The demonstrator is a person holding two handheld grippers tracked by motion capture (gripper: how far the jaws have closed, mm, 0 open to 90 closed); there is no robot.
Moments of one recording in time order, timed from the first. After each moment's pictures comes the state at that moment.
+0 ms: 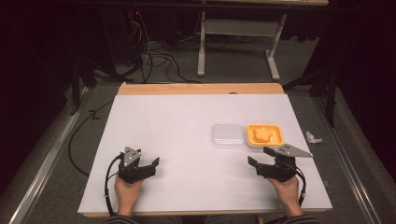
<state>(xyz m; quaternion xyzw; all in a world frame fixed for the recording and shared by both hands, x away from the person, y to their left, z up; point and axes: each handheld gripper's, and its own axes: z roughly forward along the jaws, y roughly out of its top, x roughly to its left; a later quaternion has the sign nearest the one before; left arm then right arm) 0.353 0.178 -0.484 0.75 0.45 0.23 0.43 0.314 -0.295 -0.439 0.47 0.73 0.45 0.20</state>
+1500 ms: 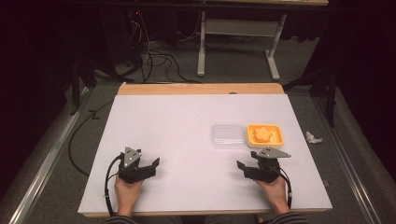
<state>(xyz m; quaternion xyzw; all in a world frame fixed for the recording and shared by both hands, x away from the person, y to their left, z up) 0.352 0.177 -0.484 0.75 0.45 0.24 0.43 0.328 -0.266 -0.471 0.46 0.76 0.40 0.20</state>
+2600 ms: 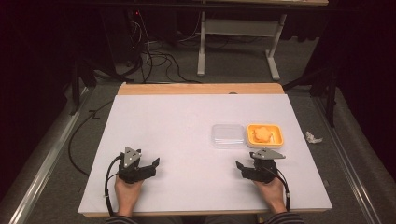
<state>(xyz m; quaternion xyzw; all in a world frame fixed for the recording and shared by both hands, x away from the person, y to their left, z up) 0.351 0.177 -0.484 0.75 0.44 0.24 0.43 0.329 -0.259 -0.480 0.47 0.77 0.37 0.22</state>
